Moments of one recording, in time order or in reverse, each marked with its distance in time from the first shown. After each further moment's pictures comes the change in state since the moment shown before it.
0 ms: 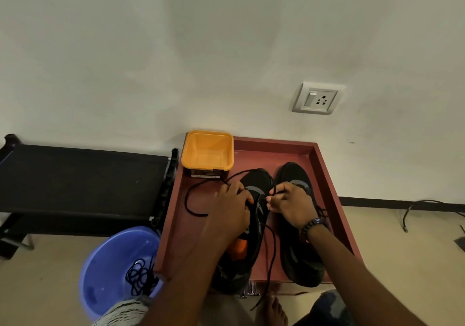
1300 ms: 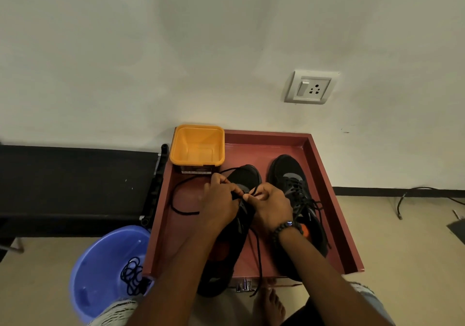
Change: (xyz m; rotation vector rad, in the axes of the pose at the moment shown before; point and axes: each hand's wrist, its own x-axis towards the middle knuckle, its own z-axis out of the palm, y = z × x) left_hand 0.020 -0.008 0.010 -0.216 -0.079 -0.304; right_hand -0.010 -0.001 0.038 -0.089 0.124 0.030
